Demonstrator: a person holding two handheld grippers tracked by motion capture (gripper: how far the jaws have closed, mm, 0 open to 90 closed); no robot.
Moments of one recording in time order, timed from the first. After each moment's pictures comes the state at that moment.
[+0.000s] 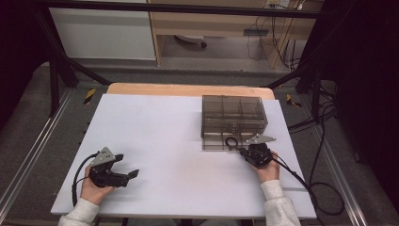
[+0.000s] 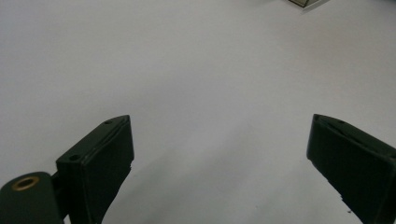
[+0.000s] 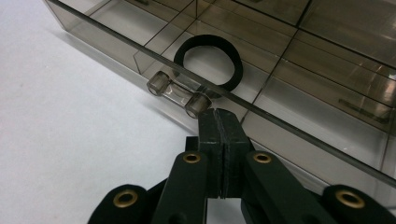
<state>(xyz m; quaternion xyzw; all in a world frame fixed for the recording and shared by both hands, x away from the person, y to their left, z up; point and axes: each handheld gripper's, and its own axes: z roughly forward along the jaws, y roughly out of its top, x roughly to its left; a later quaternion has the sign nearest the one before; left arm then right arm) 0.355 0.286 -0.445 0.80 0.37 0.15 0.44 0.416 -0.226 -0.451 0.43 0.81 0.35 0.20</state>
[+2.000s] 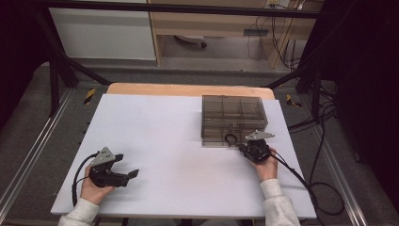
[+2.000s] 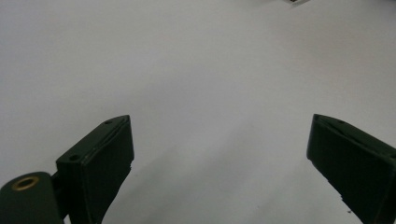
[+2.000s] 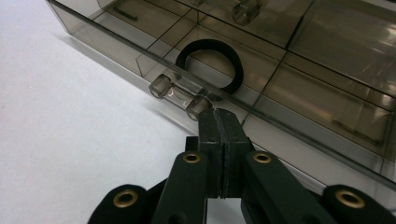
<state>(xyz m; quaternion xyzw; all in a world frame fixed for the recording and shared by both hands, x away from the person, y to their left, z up) 0.356 0.286 -0.445 0.80 0.37 0.15 0.44 0.430 -0.224 -0.451 0.43 0.80 0.36 0.20</state>
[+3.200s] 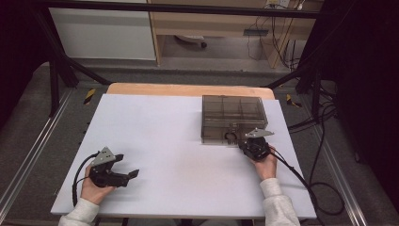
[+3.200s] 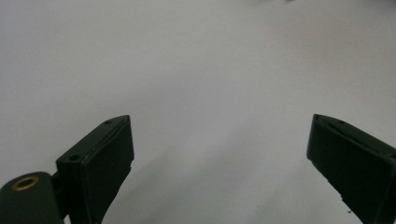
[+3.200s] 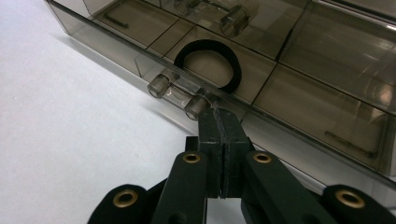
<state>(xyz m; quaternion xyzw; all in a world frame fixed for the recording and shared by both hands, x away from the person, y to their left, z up) 0.356 0.286 -0.446 0.80 0.37 0.15 0.44 0.438 -0.224 -0.451 0.44 0.80 0.36 0.20</state>
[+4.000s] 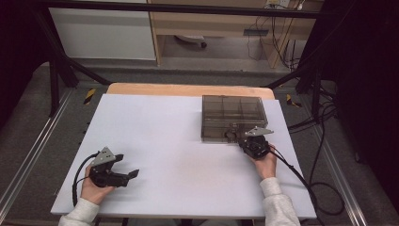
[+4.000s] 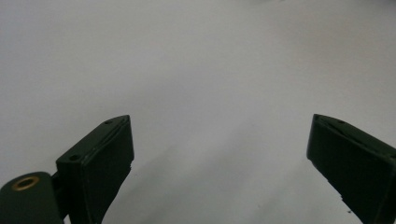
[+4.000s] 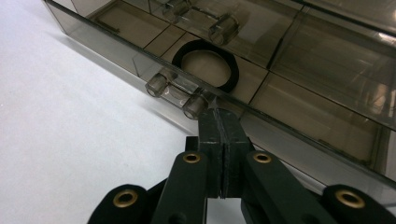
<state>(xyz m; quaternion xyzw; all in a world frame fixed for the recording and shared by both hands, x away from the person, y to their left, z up) 0.356 0.286 -0.446 0.80 0.37 0.15 0.44 0.444 -0.224 -0.451 0.43 0.80 0.35 0.21</state>
